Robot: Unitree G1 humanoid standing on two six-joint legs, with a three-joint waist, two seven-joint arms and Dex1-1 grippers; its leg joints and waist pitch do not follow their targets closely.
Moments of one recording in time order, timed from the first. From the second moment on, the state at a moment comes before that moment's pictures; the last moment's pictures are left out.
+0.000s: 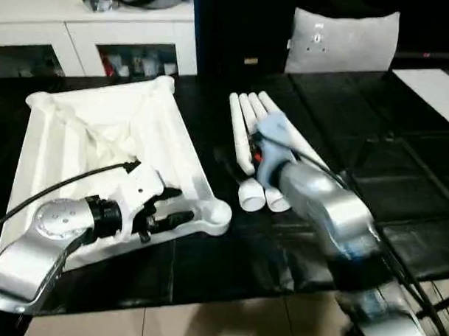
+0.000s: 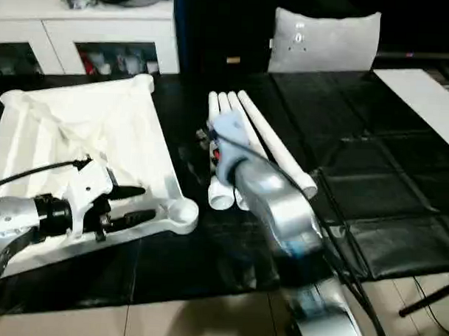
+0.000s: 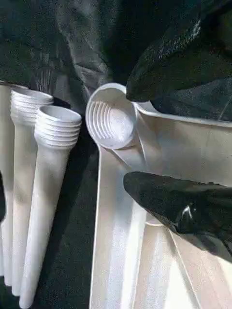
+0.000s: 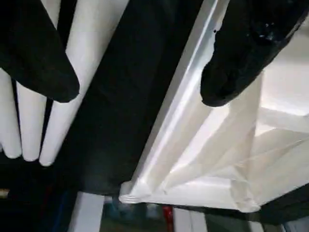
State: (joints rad) left arm -0.17 0.66 -0.13 -0.28 -0.23 0.50 -0.82; right arm -0.63 -0.09 0.19 0.15 0.16 0.69 0.28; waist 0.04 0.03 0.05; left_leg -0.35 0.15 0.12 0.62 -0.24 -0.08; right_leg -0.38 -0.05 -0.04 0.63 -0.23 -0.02
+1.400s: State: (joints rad) left arm -0.19 0.68 -0.14 -0.30 -0.22 0.57 -0.82; right arm -1.05 0.03 -0.02 1.19 0.15 0.54 0.25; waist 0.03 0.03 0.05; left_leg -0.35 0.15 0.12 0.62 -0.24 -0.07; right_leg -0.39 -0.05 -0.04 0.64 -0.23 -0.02
